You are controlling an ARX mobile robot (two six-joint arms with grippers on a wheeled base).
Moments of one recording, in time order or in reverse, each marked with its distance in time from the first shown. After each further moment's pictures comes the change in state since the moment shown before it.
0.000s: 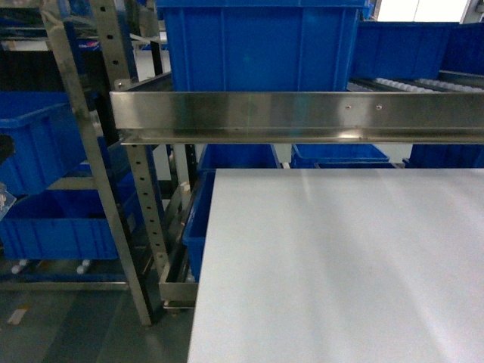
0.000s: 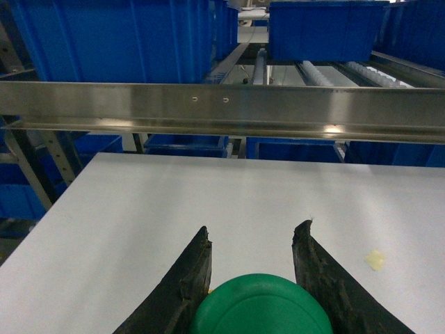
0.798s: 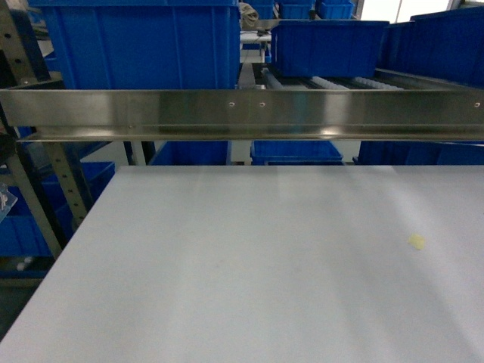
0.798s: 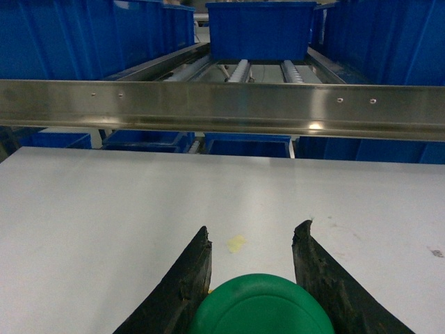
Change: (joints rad) left arm 0.000 0.000 0.000 0.001 0.000 0.000; right arm 0.000 0.000 0.000 -0.001 0.000 0.000
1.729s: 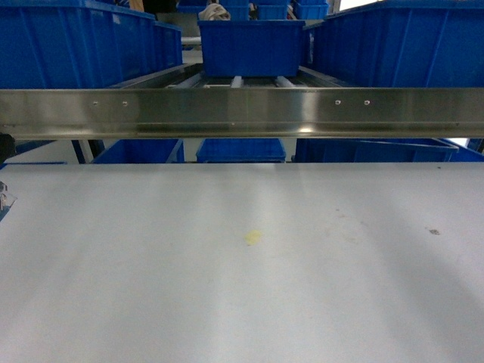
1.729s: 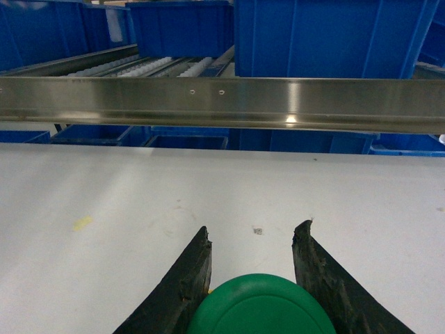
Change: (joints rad) left arm 0.000 0.000 0.000 0.000 0.000 0.000; right arm 0.000 0.000 -0.001 0.002 0.000 0.000
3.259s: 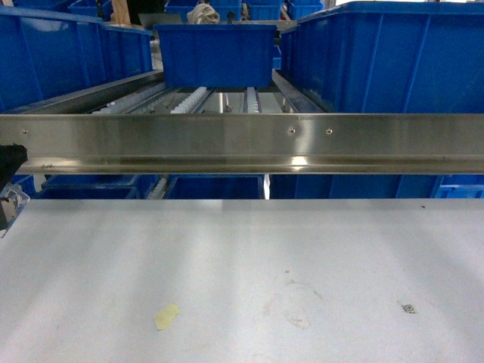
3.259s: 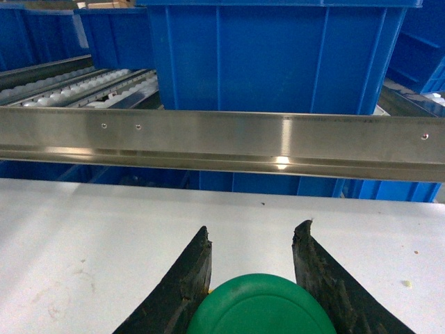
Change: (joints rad) left arm 0.164 0.215 -0.029 0.251 0.142 -0.002; right arm 0.000 0.000 -0.002 -0.001 -0.002 0.000
